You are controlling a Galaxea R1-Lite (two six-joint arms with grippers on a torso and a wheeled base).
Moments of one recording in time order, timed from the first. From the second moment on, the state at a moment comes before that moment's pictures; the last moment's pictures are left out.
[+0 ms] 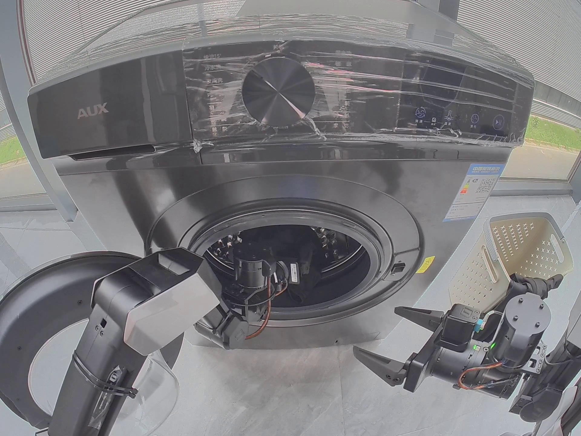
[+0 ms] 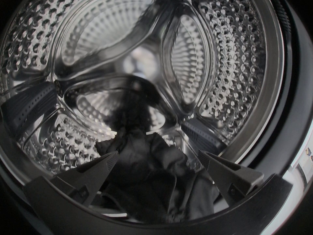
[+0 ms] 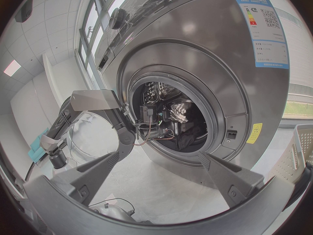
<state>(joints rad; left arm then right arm) -0.54 2.63 -1.36 -1.17 0.20 -0.14 0.76 1.83 -0.09 -1.55 0.02 0.12</state>
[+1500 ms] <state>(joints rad) -0.51 2.70 -1.66 -1.16 0.27 -0.12 0.76 1.80 -0.09 -1.55 0.02 0.12</state>
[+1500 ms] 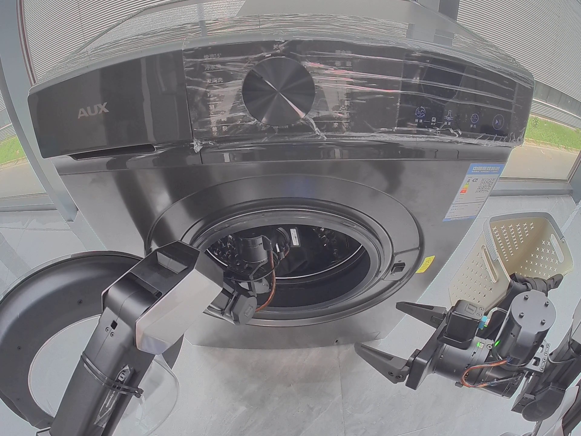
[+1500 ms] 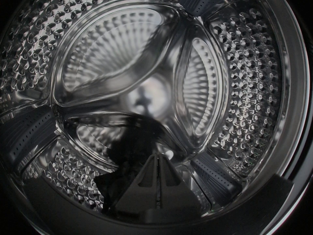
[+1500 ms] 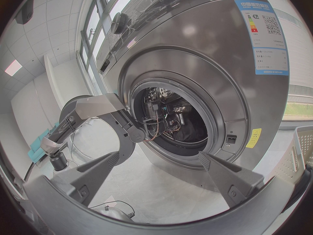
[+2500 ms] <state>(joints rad) -0.57 2.66 -1.48 -1.17 0.29 -0.13 0.75 1.80 -0.09 -1.55 0.02 0.12</state>
